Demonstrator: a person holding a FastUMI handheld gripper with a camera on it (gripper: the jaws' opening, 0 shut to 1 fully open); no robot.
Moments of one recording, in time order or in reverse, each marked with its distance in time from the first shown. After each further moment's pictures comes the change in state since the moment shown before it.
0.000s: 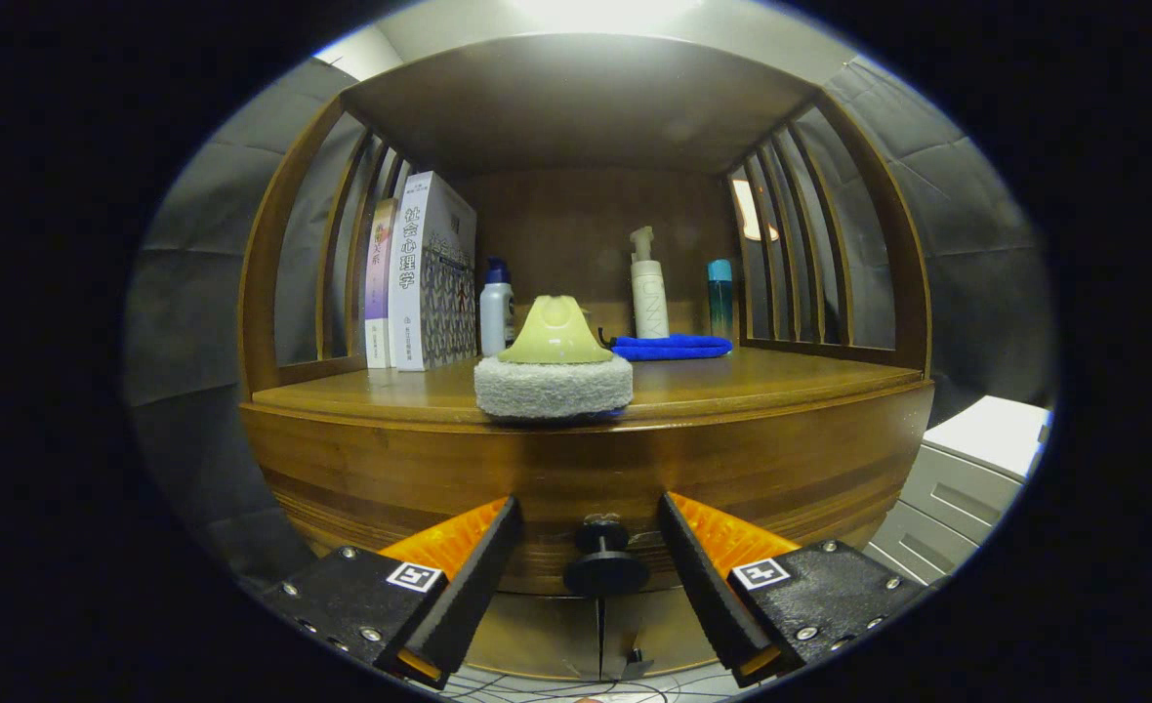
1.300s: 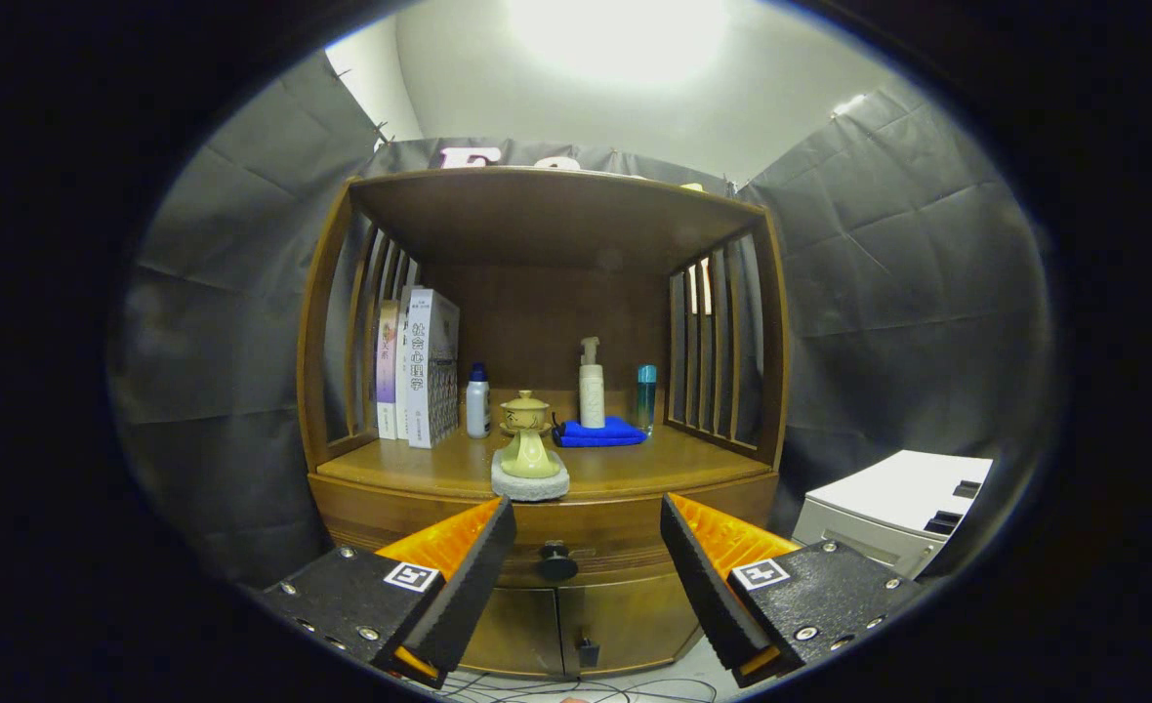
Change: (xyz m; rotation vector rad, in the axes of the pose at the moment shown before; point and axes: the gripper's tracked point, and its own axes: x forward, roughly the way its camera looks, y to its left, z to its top) arm -0.149 -0.011 0.100 -0.061 -0.146 -0.146
